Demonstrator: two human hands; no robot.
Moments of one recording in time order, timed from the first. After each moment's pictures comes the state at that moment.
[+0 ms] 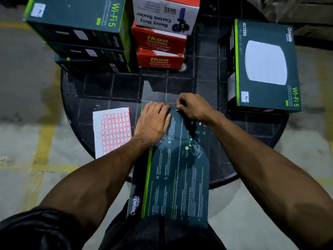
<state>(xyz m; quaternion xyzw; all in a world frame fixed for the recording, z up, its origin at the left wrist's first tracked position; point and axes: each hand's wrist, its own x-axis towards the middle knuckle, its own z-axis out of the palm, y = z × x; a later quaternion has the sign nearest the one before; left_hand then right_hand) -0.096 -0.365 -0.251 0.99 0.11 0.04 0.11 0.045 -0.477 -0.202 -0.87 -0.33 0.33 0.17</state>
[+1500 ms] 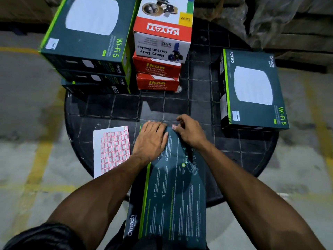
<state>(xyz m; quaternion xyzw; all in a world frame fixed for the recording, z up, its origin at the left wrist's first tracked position) -0.097 -0.366 -0.250 0.99 0.11 0.01 0.09 0.020 -0.489 -0.214 -0.88 -0.20 0.30 0.30</state>
